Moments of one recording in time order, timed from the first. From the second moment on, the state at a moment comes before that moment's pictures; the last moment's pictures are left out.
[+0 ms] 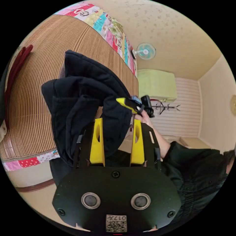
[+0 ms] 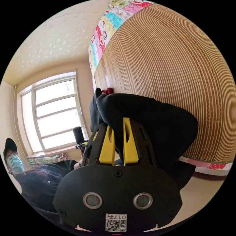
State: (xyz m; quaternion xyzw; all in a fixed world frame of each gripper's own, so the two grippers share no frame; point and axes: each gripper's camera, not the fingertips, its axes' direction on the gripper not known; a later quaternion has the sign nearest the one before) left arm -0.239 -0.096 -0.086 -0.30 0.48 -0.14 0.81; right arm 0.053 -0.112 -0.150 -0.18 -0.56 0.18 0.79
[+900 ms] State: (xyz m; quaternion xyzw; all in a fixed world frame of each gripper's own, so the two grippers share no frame) left arm -0.214 -0.405 -0.372 0.08 0.56 0.19 0.80; right arm 0.302 -0.297 -0.507 0.31 -0.59 0.03 0.74
